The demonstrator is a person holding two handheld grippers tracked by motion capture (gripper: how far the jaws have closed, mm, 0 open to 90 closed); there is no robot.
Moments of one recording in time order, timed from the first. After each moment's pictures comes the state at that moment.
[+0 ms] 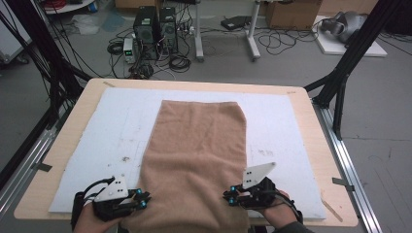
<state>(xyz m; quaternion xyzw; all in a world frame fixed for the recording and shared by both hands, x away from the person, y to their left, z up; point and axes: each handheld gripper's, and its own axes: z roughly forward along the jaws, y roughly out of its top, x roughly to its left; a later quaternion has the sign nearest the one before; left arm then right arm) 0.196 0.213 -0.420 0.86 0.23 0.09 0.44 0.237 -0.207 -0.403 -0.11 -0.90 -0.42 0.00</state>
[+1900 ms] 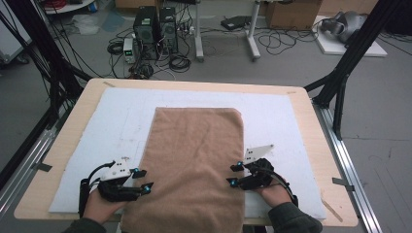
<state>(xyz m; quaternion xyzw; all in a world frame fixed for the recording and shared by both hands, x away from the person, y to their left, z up) 0.247 0.212 -0.430 0.83 0.30 0.12 0.45 0.298 -0.219 -0.433 -0.20 -0.89 -0.40 -0.03</state>
